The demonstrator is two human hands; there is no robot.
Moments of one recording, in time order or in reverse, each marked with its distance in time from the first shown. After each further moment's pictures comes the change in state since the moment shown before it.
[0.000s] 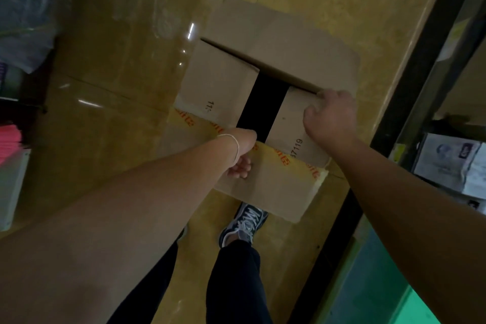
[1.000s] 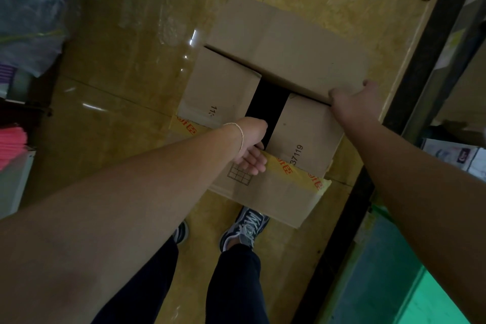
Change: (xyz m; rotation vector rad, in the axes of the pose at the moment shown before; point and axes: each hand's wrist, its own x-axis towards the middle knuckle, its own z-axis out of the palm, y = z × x) left_hand -0.018 0.023 -0.010 -0.099 -0.139 0.109; right_hand 0.030 0.006 -0.029 0.557 0.077 0.389
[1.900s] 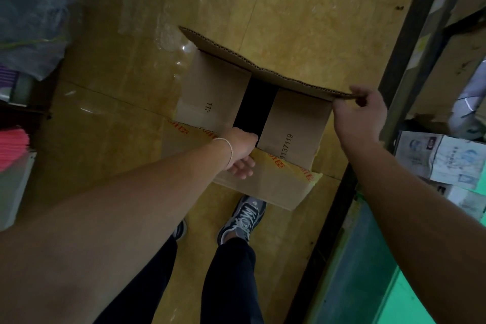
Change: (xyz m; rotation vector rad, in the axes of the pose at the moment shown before) left_hand -0.033 -0.040 0.007 0.066 0.058 0.160; right_hand -0.059 0.019 -0.036 0.146 0.210 -0.245
